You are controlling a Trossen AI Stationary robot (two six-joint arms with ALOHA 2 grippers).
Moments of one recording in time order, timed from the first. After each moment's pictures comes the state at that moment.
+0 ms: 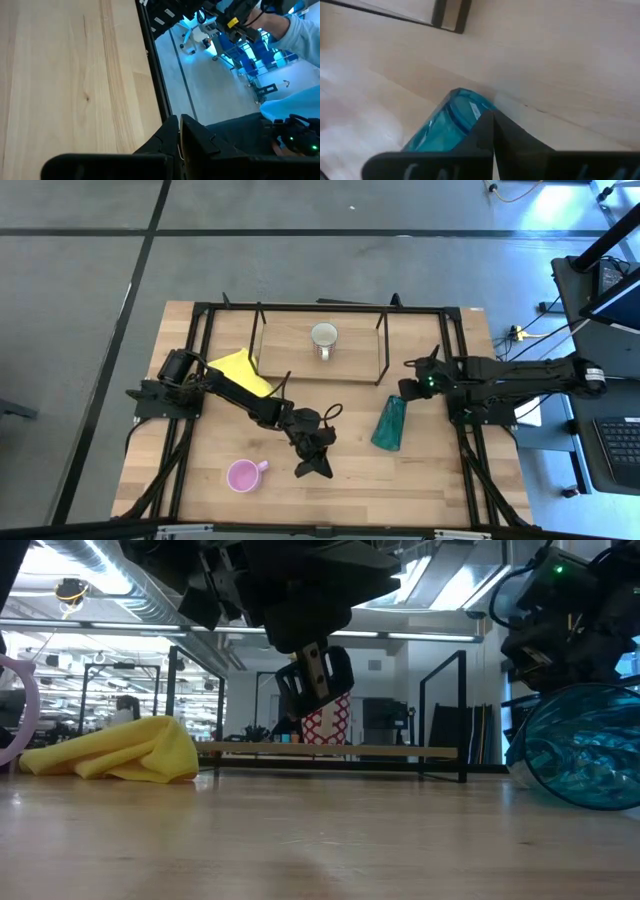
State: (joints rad) left arm -0.26 1.93 1.05 0.46 0.51 -0.70; right arm -0.13 0.80 0.40 -0.62 -0.04 1.20
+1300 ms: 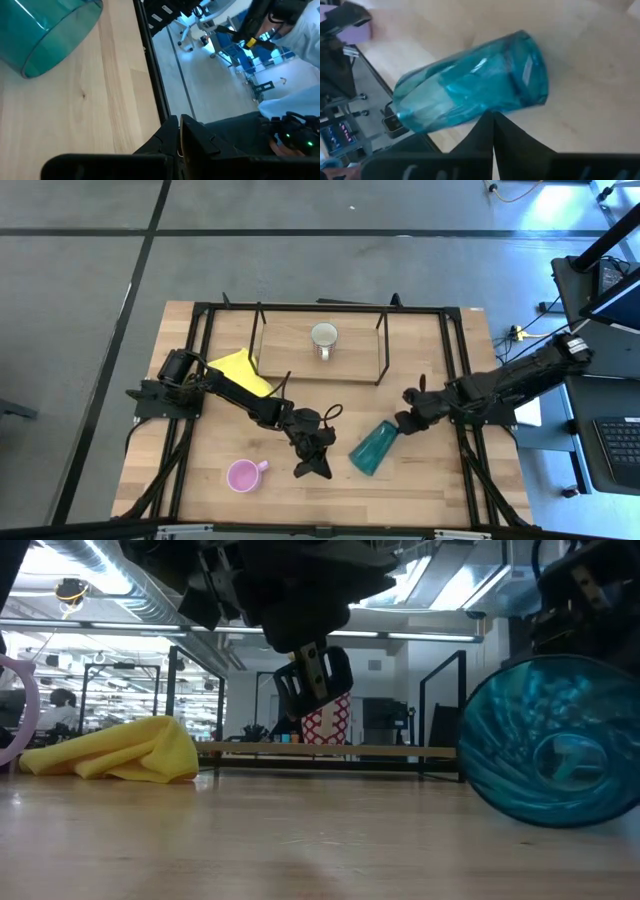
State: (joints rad) left arm -0.26 1.93 1.05 0.46 0.53 -0.70; right arm 0.34 0.92 0.41 -0.32 -0.09 1.52
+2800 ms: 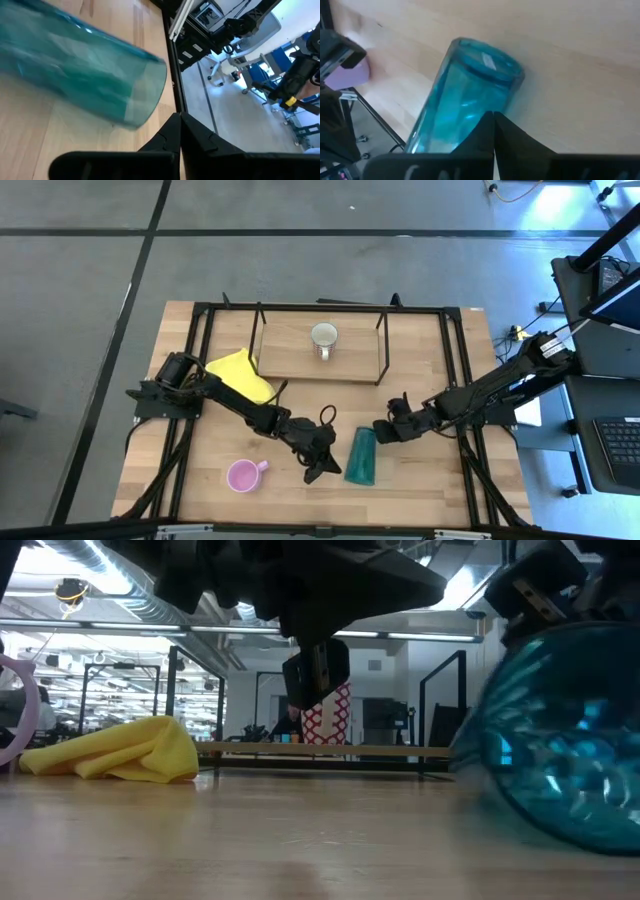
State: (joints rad) left arm -0.33 1.93 1.05 0.51 0.20 -0.75; right arm 0.46 1.31 0.56 -0.14 0.14 1.74
